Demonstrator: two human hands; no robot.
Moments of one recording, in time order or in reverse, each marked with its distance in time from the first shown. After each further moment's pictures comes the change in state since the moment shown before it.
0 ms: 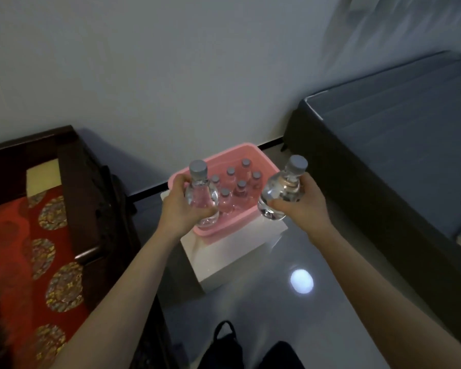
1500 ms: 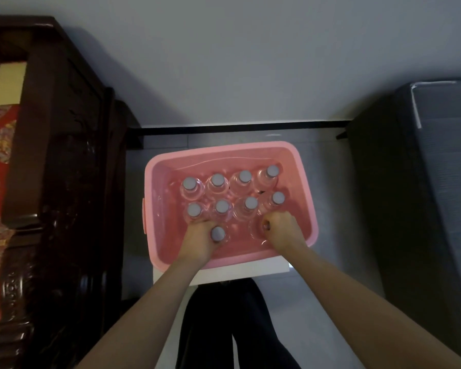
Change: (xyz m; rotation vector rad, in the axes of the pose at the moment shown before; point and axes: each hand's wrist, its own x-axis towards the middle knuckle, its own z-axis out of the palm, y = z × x) left_hand 0.147 -0.131 0.164 0.260 -0.030 -0.377; right_hand 0.248 0.166 0.078 -0.989 -0.723 -0.028
